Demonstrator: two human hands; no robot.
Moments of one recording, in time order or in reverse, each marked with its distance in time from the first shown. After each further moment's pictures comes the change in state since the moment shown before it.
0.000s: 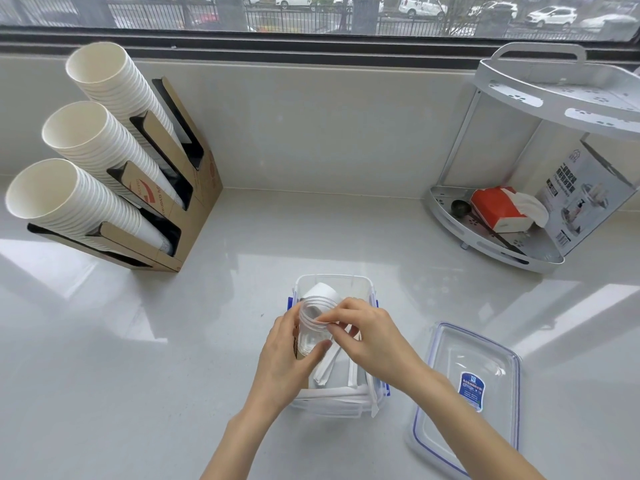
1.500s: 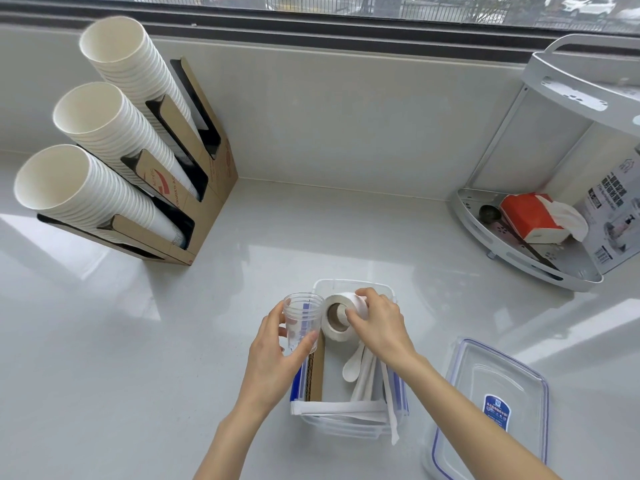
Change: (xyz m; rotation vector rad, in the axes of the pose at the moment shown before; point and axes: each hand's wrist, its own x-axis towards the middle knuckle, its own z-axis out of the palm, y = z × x) left_hand 0.017 -0.011 -0.026 0.004 0.087 -0.153; right_hand 0.053 0.039 0.029 -0.070 0.029 0.512
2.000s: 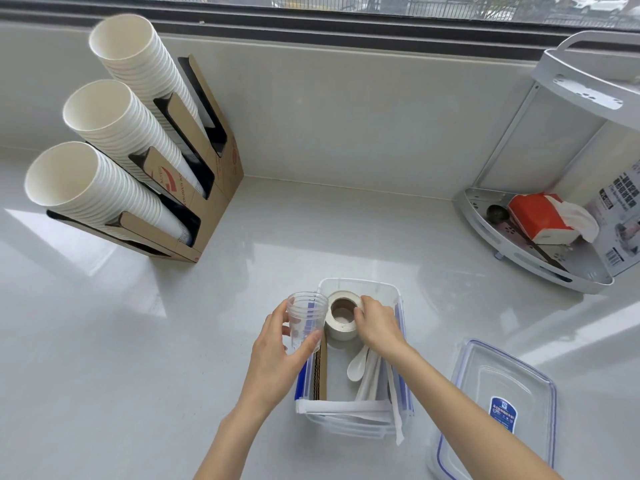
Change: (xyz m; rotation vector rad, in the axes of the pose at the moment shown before) left_hand 0.001 -0.003 -0.003 0.012 -0.011 0.005; right_hand 0.021 0.004 0.020 -0.162 -0.110 0.106
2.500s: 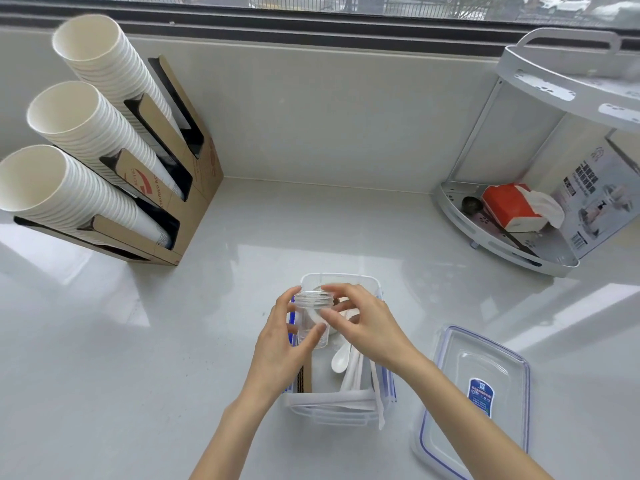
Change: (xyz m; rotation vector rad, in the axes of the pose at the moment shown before) left_hand 0.001 0.014 0.017 -0.032 -0.091 0.023; right_hand -0.059 -0.006 -0.037 0.415 0.005 -0.395
